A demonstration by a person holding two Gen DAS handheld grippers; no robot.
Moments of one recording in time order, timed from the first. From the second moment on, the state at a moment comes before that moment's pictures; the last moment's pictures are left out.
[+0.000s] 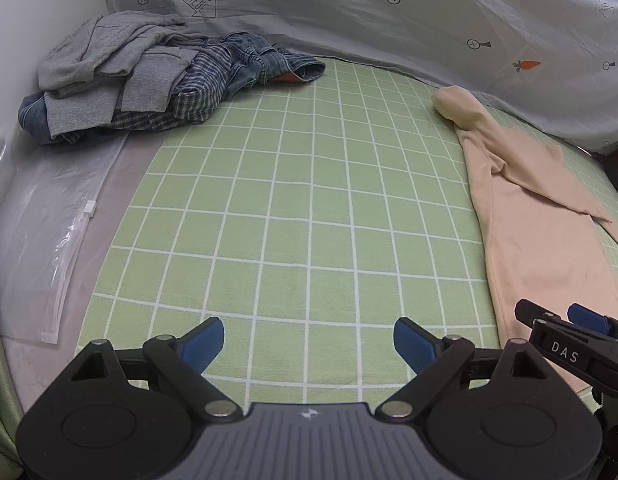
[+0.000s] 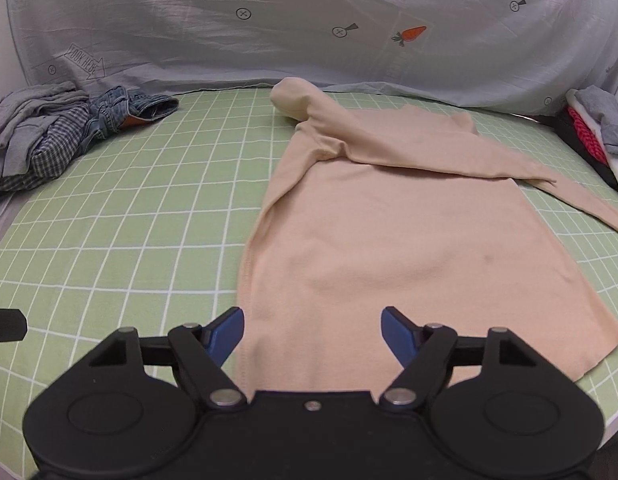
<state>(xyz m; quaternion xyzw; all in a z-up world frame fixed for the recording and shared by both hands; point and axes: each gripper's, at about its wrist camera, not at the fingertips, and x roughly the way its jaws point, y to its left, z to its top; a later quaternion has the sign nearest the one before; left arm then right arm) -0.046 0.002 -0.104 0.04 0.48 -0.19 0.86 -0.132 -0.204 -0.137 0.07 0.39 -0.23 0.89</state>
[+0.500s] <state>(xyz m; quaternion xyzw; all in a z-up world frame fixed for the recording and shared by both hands) -0.037 0.013 -0.107 0.04 0.48 -0.18 0.86 -0.106 -0.186 -0.155 0.04 0.42 -0.16 0.89</state>
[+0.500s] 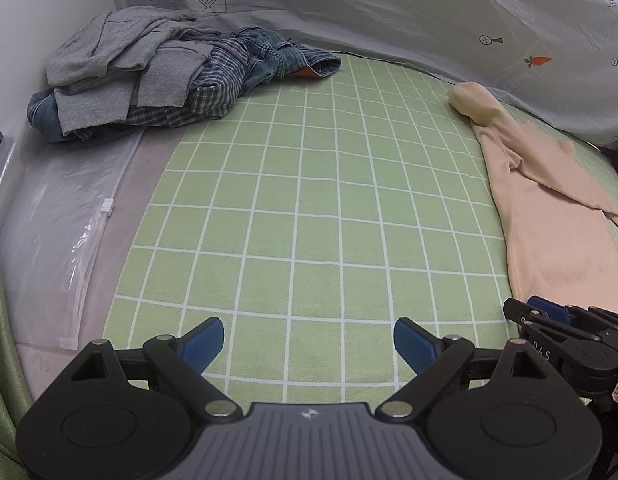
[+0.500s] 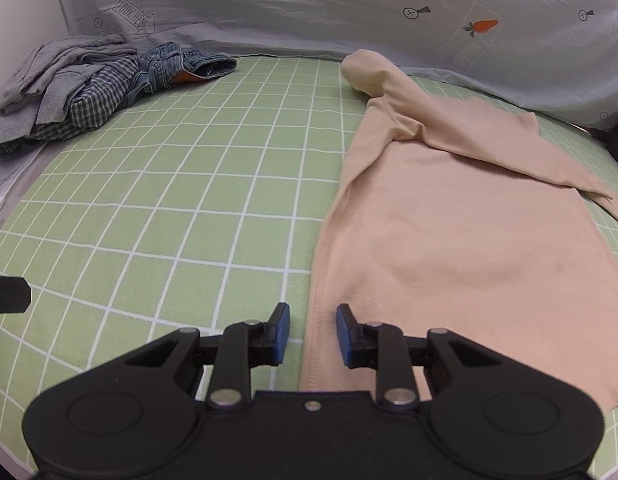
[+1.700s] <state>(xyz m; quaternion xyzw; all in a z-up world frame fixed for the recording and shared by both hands) -0.056 -0.212 -0.114 0.03 0.51 -0.14 0.85 -0.170 -0.443 -0.131 0.16 0.42 -0.16 0.88</state>
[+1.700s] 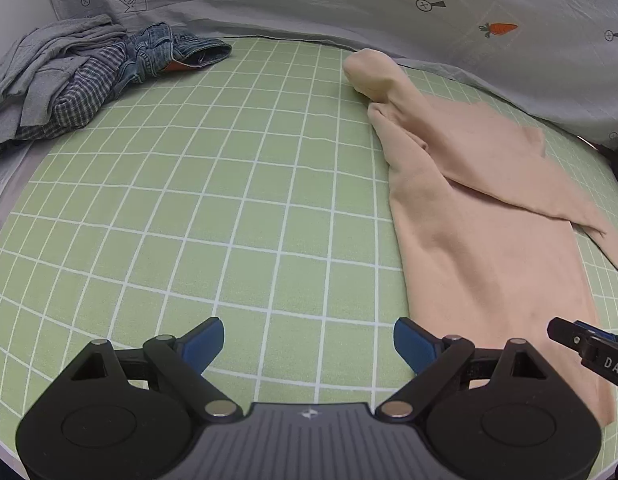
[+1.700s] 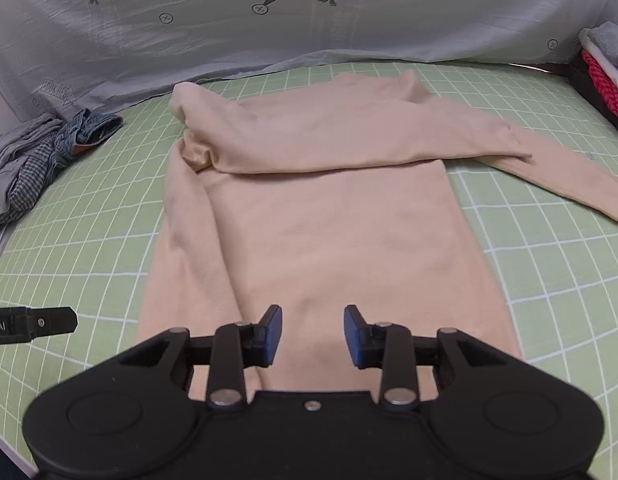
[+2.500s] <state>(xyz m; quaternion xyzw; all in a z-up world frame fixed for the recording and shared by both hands) 0.050 -0.319 -0.151 0.09 0.51 -0.09 0.85 -0.093 -0.692 -0.155 0.22 0.38 -0.30 0.85</state>
